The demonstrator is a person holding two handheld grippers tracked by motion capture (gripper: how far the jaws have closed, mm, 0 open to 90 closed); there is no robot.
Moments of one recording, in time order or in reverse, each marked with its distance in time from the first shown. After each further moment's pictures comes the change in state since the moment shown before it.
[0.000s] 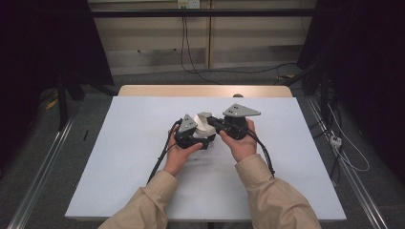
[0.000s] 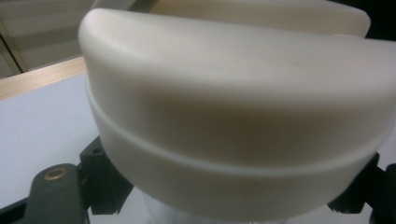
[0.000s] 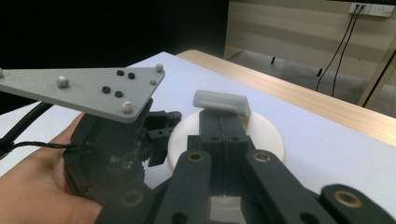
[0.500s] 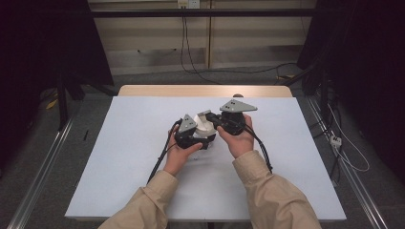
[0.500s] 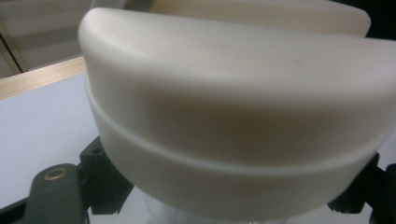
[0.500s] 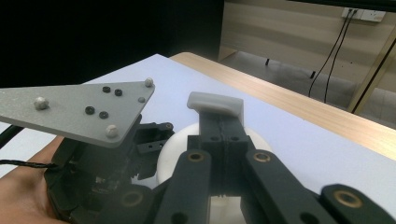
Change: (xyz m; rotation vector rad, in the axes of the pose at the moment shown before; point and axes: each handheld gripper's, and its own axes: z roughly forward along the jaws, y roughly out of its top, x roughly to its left) left arm 0.000 0.000 0.000 0.000 -0.001 -0.001; right arm -0.002 0.009 0.009 0.002 -0.022 -0.015
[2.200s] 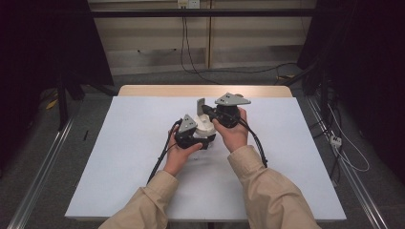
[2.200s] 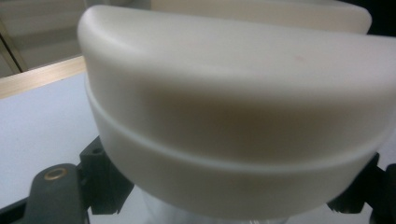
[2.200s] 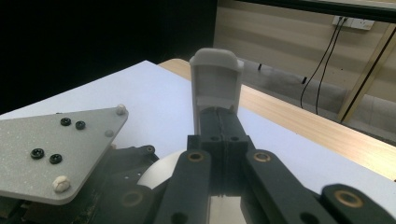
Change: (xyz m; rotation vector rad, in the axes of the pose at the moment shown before) left arm 0.000 0.000 0.001 -0.010 0.005 0.001; right arm -0.007 0.009 0.023 -0.014 -0.028 -0.017
